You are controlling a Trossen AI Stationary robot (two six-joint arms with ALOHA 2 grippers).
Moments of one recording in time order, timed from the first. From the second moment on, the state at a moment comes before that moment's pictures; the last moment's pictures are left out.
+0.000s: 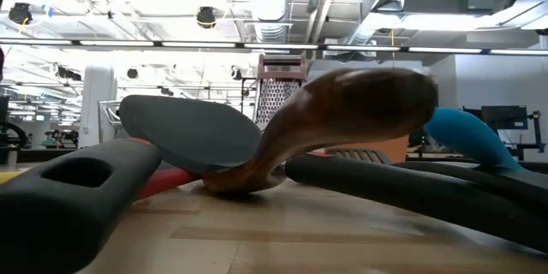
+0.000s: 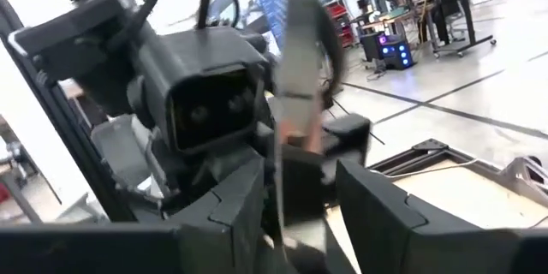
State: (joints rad) left arm -0.21 1.73 1.49 -0.10 -0.60 -0.37; right arm 0.18 1.22 0.81 0.50 0.33 0.33
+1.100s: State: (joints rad) left arm -0.21 1.72 1.49 -0.09 -0.65 -0.38; right arm 0.18 1.22 0.81 0.47 0.35 0.31
